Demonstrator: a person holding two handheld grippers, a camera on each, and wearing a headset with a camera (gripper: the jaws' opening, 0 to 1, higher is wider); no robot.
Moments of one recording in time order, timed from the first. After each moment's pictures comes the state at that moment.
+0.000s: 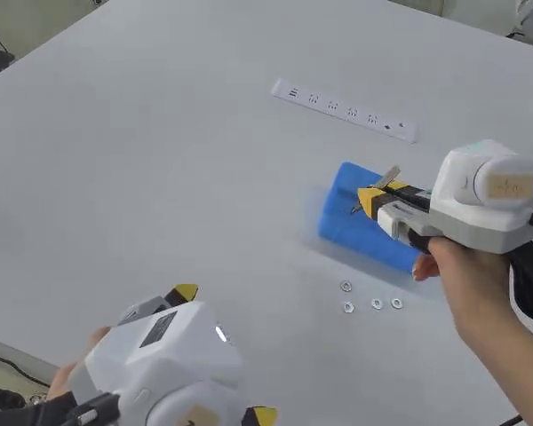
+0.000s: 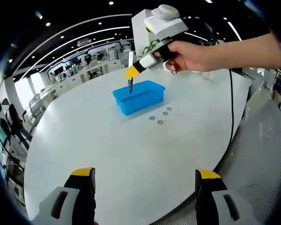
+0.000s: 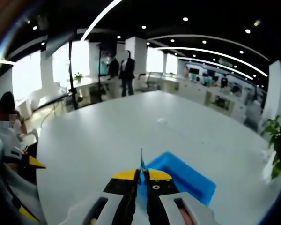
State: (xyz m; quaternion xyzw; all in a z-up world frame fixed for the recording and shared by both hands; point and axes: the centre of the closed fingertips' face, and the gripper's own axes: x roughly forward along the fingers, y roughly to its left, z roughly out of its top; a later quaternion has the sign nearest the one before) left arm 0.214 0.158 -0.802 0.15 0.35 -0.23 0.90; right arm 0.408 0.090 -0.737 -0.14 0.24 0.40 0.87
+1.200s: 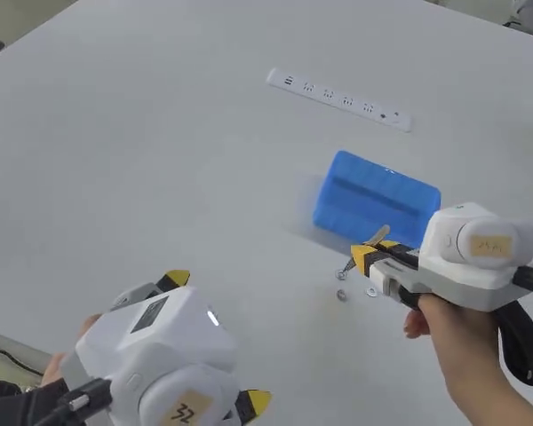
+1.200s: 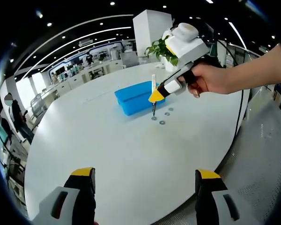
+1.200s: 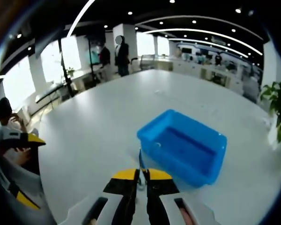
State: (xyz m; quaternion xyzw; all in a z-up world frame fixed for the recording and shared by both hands) left arm 0.215 0.161 -0.802 0.15 0.35 -0.22 0.90; right arm 0.373 0.061 -0.804 -0.11 0.33 0.37 0.86
